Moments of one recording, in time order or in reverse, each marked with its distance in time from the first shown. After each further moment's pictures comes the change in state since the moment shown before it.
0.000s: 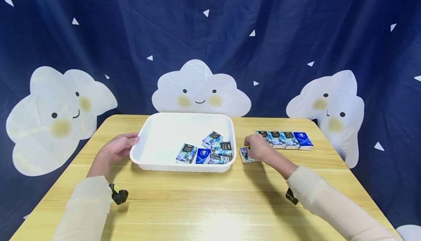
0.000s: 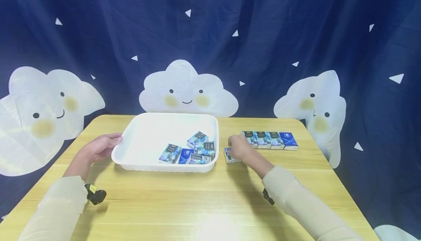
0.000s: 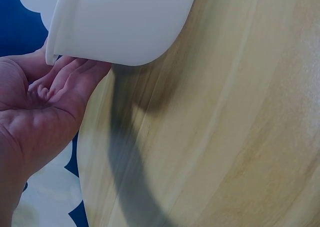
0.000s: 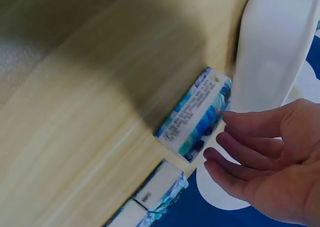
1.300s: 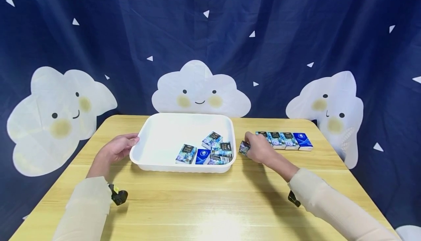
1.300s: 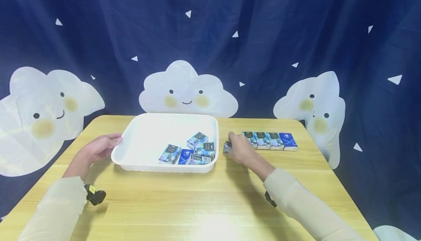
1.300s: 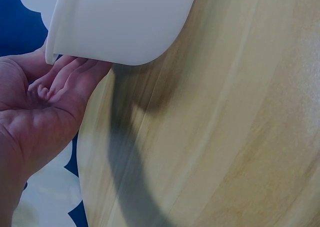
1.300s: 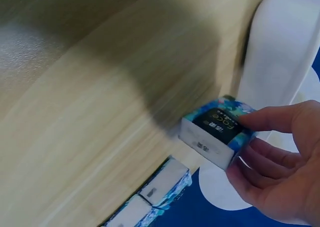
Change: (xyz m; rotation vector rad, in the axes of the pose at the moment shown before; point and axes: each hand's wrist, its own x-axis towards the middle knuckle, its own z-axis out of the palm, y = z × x) left_hand -0.002 0.002 -0.001 -0.003 -0.017 0.013; right_hand -0.004 0.003 0.005 0.007 0.162 -0.053
